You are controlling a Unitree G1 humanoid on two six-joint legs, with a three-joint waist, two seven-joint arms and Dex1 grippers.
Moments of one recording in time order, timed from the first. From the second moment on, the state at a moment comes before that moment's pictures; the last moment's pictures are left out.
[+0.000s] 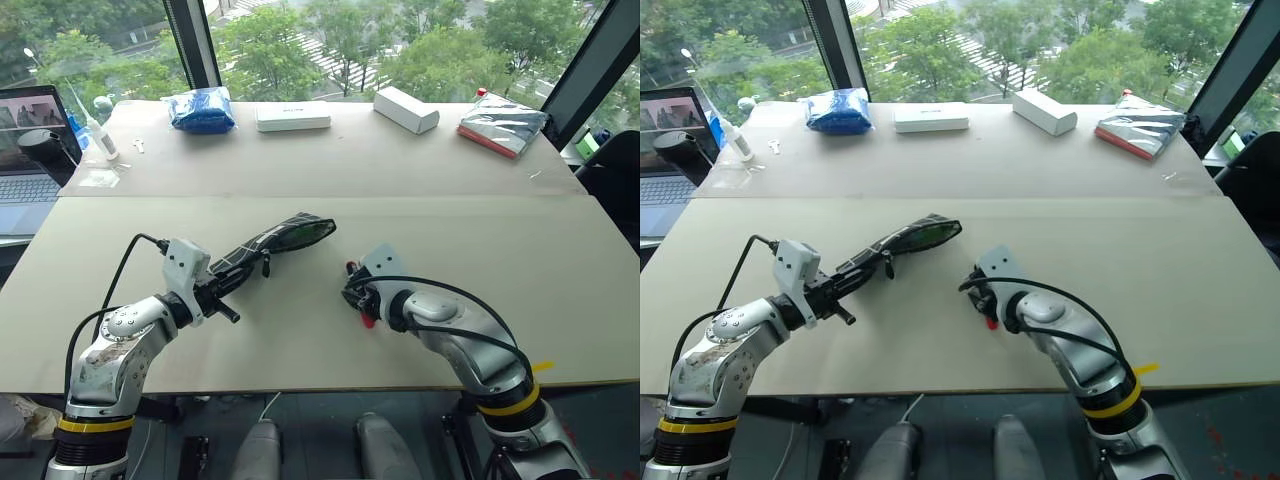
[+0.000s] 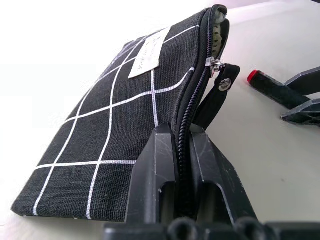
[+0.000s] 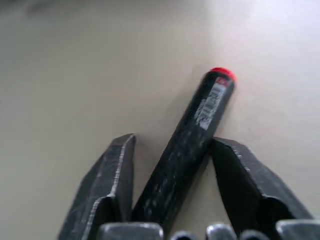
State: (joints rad) left arm -0.14 0.55 0.16 -0.29 -0.48 0.55 -0.64; right arm -0.42 -0.41 0.33 -0.34 0.24 0.98 0.23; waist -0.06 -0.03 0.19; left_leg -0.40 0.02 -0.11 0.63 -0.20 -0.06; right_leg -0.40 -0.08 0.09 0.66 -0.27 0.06
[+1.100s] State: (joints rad) left arm -0.12 0.54 0.13 -0.20 -0.46 0.46 -0.68; right arm -0.71 -0.60 0.40 0.19 -0.32 -0.54 0.64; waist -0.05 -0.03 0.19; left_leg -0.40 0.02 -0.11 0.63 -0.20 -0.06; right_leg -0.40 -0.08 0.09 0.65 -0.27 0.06
